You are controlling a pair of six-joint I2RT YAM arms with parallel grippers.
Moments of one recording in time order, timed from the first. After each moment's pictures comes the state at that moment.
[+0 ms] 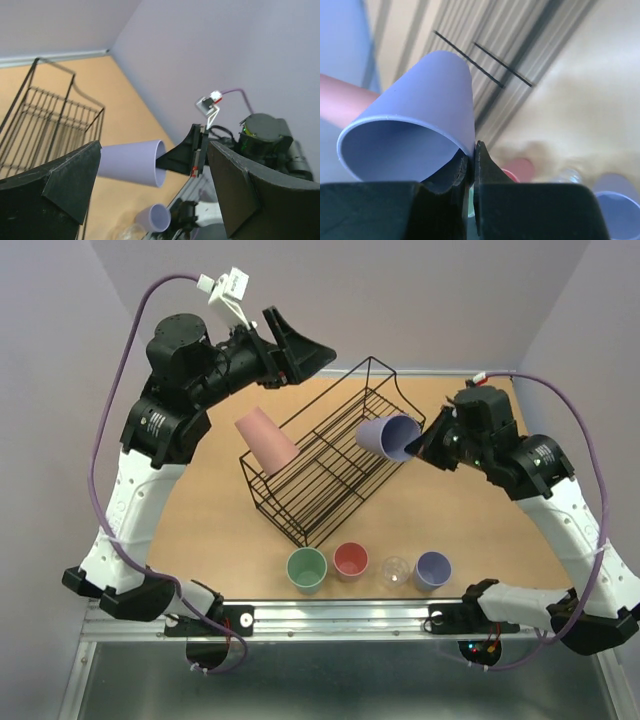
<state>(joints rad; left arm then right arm) -0.53 1.37 2.00 -0.64 0.34 -0.65 0.57 1.16 1.54 -1.07 0.17 0.90</state>
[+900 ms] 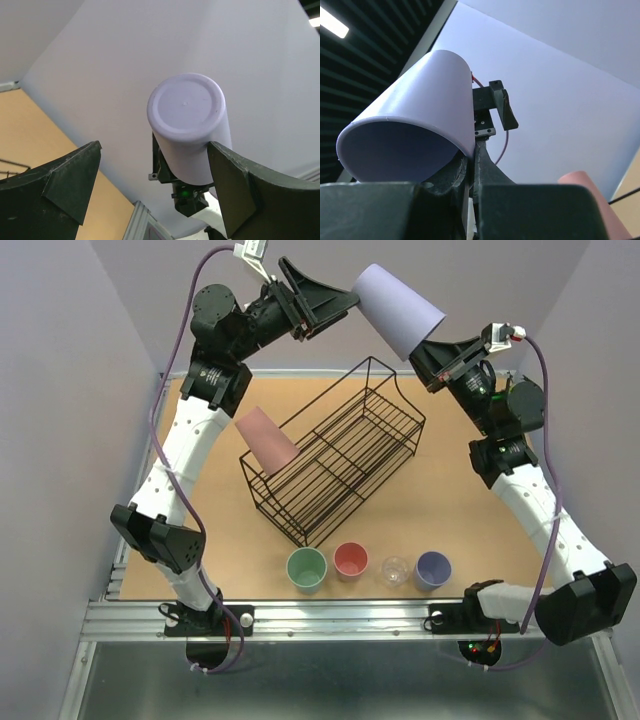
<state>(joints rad) -0.43 1.67 2.03 -0.02 0.62 -1.09 0.29 1.22 1.22 0.53 -0.40 1.48</state>
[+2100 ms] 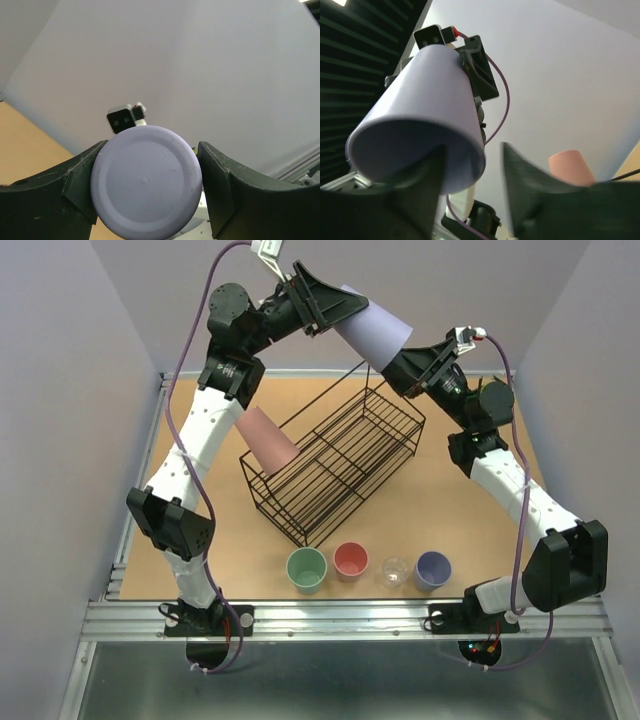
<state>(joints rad) -0.45 1.78 2.05 0.19 0.68 -1.11 0.29 1.40 1.17 0.82 -0.52 1.57</state>
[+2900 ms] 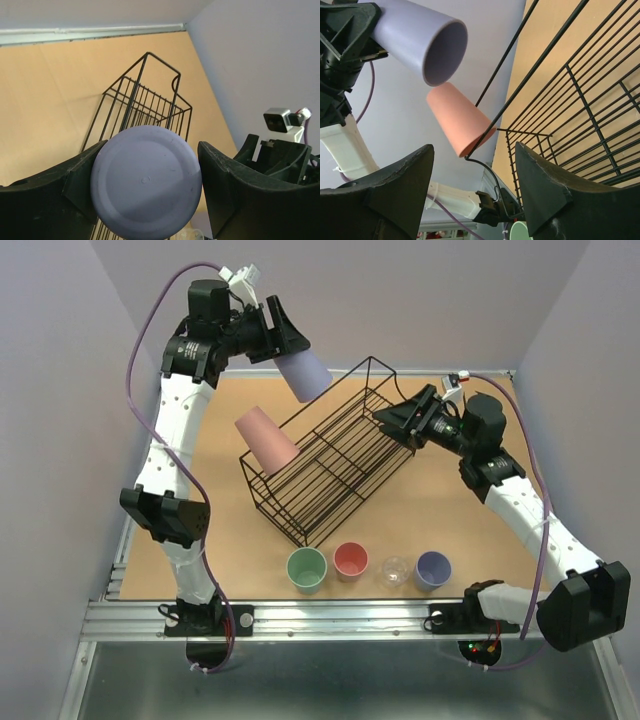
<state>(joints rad) -0.24 1.85 2.31 -0.80 0.52 -0.50 0.29 1.19 1.01 0.10 -0.58 1.14</state>
